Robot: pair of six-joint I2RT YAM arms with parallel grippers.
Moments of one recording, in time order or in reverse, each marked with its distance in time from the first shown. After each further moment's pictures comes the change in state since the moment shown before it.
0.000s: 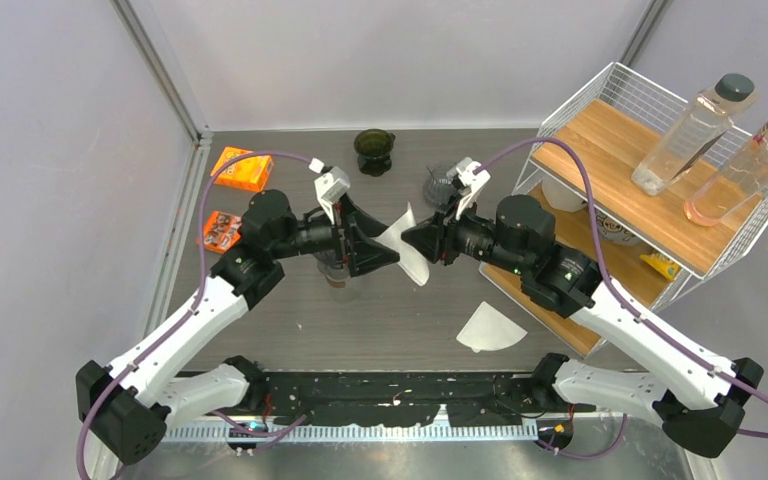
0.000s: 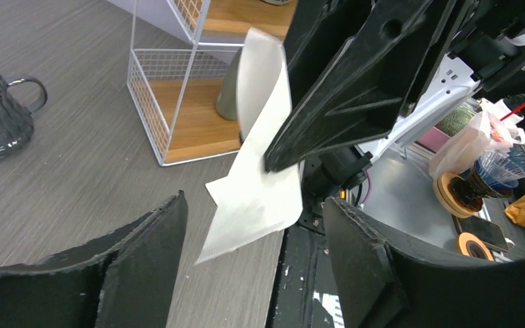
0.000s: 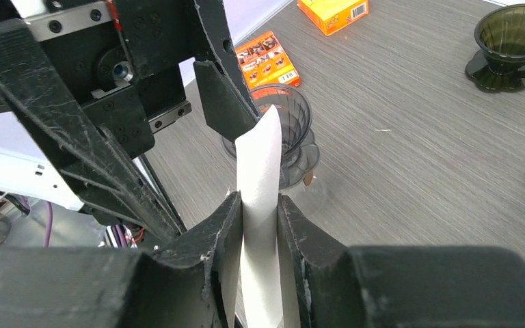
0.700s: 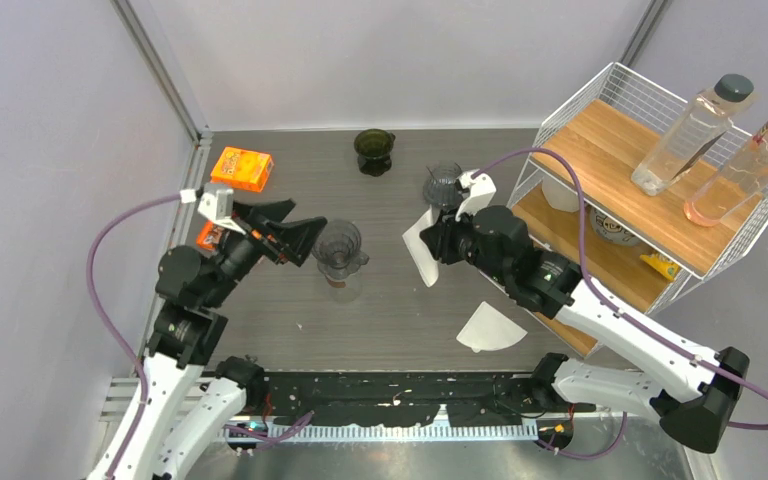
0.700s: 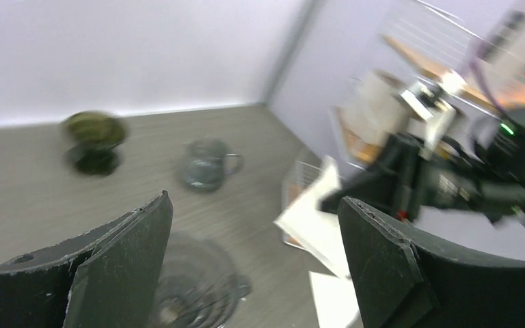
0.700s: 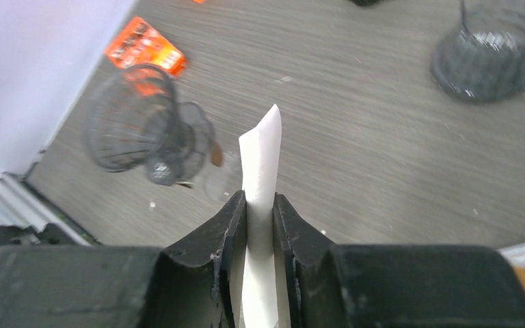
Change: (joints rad) left arm 0.251 -0.486 -0.147 -0.146 -0.542 -0.112; right arm 0.005 0.050 -0.120 -0.056 0.379 0.149
